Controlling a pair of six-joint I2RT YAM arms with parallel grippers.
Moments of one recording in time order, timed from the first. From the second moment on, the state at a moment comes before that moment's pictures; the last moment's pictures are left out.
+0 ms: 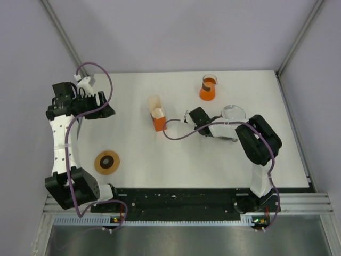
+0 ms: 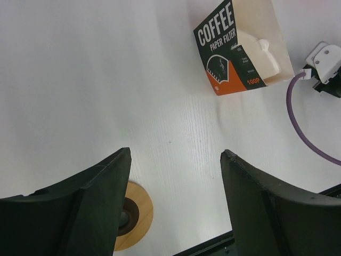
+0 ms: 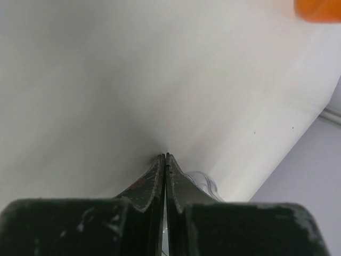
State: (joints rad) left arm 0.33 1.33 1.37 -0.89 0.61 0.13; right arm 0.65 1.94 1.11 -0.20 0.54 -0.66
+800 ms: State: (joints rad) left arm 0.33 1.33 1.37 -0.89 0.60 0.13; right arm 0.52 1.65 1.38 -0.22 -0.12 -0.32
